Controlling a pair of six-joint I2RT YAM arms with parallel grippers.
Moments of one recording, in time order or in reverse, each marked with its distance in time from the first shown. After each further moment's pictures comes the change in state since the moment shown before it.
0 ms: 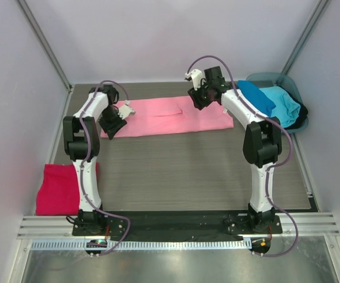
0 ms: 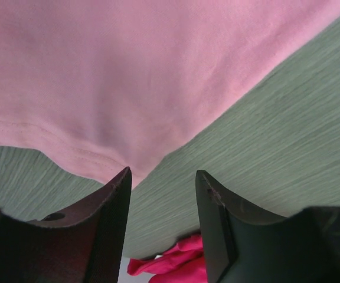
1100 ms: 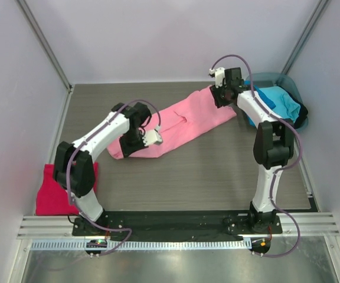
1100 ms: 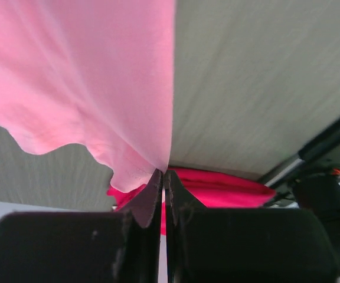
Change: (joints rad) left arm -0.399 -0.483 -0.389 -0.127 -0.040 -0.056; right arm -0.147 -0.129 -0.163 0.066 0.130 0.107
